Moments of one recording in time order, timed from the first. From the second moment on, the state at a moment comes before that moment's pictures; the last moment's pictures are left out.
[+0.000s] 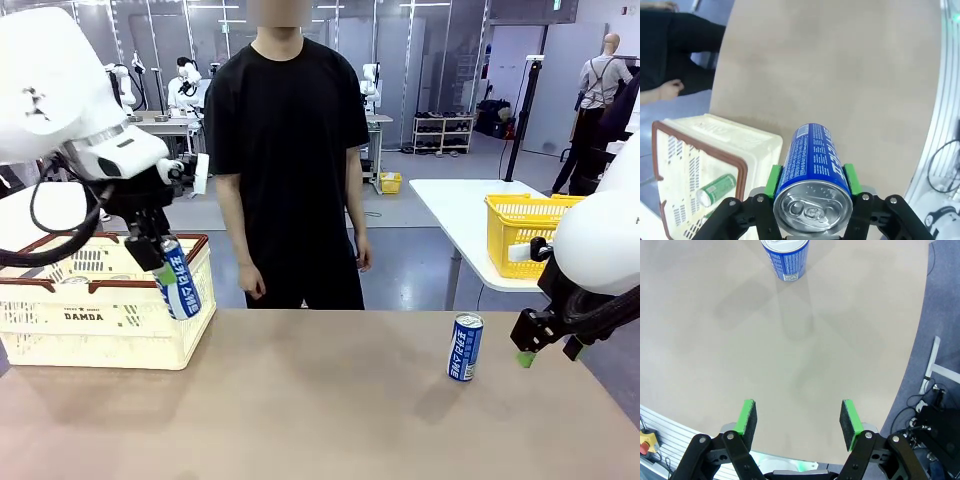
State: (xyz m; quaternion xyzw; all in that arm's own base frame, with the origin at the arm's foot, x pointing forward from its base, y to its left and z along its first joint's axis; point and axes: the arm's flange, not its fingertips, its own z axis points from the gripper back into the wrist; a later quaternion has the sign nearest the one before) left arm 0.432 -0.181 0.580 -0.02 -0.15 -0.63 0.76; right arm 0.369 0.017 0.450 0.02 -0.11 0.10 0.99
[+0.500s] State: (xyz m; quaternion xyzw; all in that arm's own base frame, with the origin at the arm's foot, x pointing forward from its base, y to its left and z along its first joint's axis) left arm 0.432 -0.167 0.584 -0.02 -0.13 -0.63 0.77; right arm 0.369 0.017 0.450 0.02 -0.11 0.10 0.99
